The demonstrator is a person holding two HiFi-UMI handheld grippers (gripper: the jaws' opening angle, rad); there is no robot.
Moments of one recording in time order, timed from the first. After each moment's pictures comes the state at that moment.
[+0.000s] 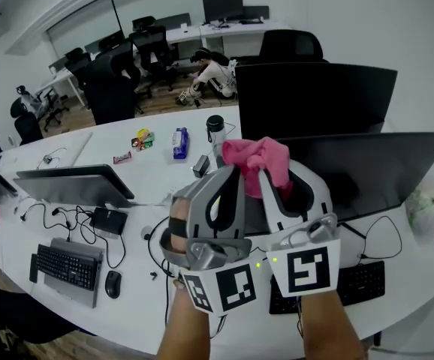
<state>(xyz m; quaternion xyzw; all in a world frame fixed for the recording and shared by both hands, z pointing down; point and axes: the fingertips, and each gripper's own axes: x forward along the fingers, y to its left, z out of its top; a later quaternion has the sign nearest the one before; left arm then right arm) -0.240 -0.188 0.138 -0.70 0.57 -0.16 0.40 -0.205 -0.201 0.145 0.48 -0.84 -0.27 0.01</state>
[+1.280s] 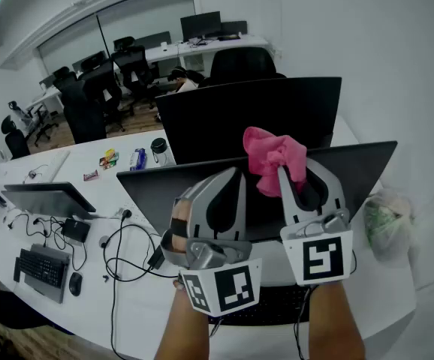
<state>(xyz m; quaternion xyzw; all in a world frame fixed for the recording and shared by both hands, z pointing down) -0.009 -0.197 0.104 -0.72 0.55 -0.13 0.40 0.057 -0.225 0.112 0.53 -0.81 -0.26 0.02</state>
